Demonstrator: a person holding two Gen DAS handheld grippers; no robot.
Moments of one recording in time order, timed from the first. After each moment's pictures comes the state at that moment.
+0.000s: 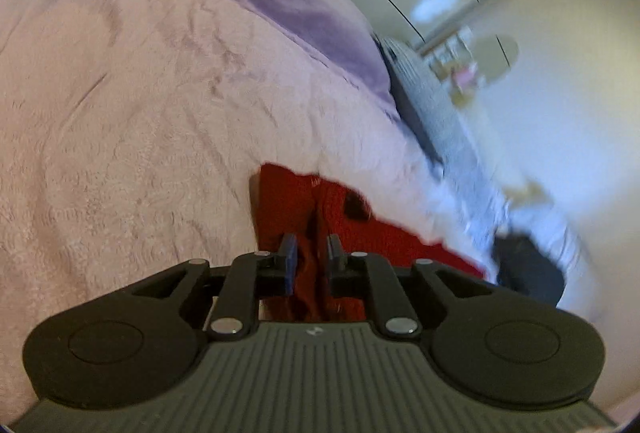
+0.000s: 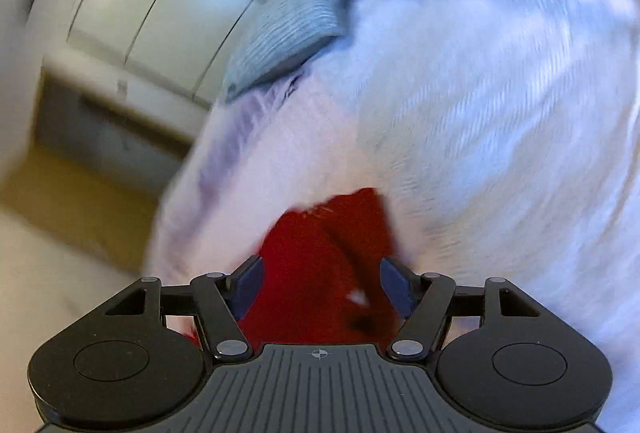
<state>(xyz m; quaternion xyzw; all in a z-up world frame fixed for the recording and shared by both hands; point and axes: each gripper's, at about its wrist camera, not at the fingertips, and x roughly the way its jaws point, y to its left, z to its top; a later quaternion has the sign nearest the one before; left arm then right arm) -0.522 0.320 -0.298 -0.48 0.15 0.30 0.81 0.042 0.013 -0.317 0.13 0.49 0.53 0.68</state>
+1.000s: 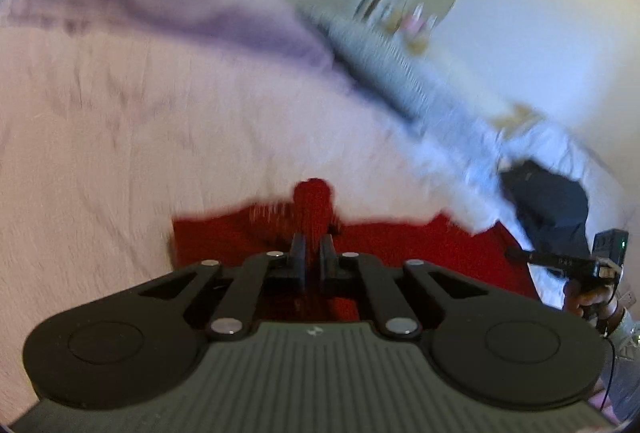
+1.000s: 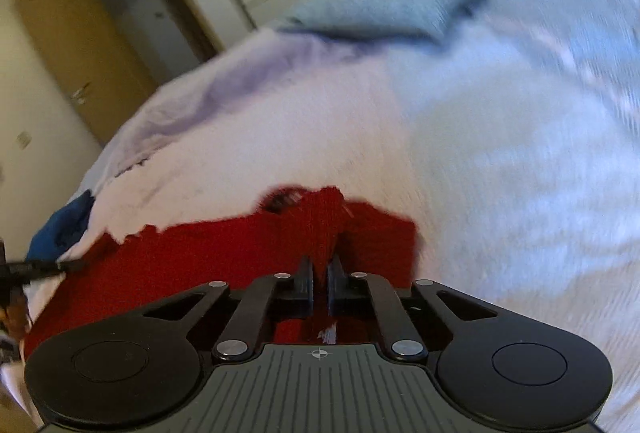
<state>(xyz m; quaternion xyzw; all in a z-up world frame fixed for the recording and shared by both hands) -0.441 0.336 -0.294 -0.33 0.19 0.27 0.89 0.016 0.083 -0.312 -0.03 0.37 0.61 0.70</state>
